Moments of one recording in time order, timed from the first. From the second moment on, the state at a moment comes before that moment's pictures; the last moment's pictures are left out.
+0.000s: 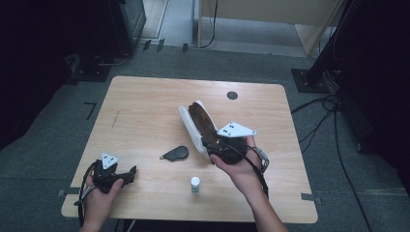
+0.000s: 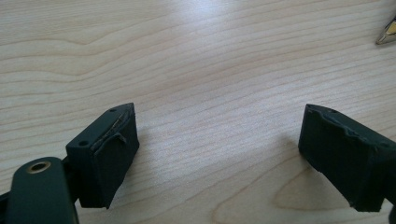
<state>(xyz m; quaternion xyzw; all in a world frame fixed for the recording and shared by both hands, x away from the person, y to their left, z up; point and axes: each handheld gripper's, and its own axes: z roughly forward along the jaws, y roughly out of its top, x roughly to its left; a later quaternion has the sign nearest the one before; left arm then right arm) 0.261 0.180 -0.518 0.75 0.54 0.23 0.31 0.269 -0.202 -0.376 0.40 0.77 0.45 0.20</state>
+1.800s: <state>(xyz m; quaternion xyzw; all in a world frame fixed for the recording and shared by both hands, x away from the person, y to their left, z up) 0.261 0.179 -0.518 0.75 0.54 0.23 0.31 0.212 -0.212 -0.456 0.28 0.82 0.50 0.05</state>
